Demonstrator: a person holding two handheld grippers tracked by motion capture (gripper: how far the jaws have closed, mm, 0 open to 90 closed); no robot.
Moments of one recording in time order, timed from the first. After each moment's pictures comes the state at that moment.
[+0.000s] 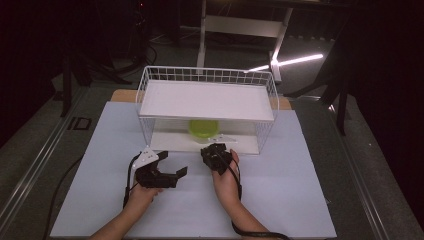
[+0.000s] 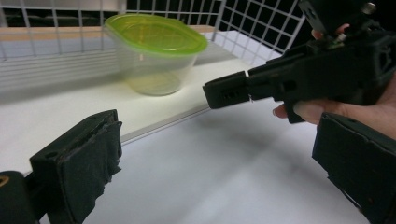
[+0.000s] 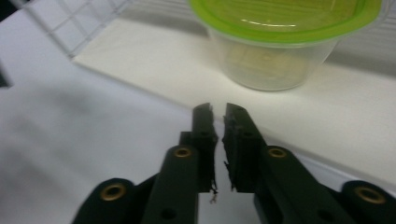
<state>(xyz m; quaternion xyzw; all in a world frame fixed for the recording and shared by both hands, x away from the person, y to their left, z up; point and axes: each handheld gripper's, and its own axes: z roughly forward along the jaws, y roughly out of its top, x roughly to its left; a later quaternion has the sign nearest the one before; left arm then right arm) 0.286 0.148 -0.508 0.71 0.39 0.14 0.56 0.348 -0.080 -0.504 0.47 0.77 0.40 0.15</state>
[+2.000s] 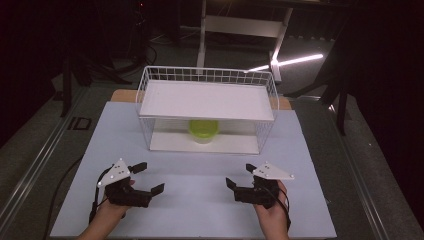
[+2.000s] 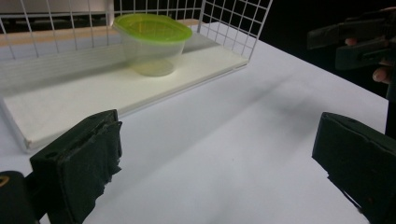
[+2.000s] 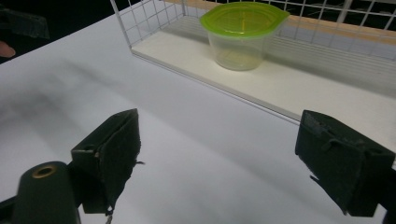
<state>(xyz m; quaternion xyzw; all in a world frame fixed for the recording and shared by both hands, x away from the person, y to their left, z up) 0.231 0.206 -0.494 0.74 0.36 0.14 0.56 0.251 -0.193 -0.469 0.38 0.77 0.48 0.18</state>
